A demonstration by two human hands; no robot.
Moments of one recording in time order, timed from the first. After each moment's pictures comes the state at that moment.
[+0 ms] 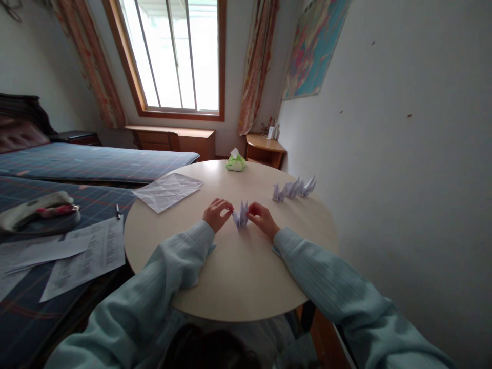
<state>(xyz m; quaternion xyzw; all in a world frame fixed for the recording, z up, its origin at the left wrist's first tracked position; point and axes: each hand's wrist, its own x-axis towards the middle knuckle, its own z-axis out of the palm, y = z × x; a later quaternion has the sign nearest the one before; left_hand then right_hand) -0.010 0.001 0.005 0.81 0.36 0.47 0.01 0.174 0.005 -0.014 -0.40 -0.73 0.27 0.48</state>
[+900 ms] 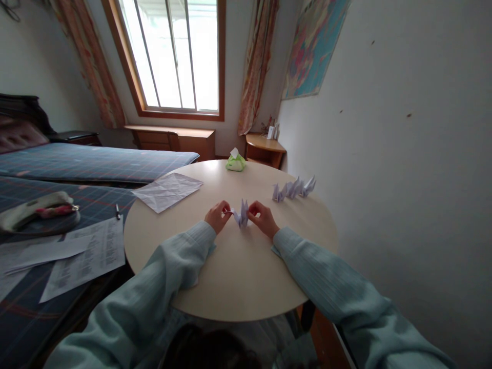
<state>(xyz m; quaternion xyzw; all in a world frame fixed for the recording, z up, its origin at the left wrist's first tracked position) -0.006 0.008 -0.011 0.77 0.46 0.44 0.08 0.171 -0.001 -0.009 -0.43 -0.74 0.18 0.48</state>
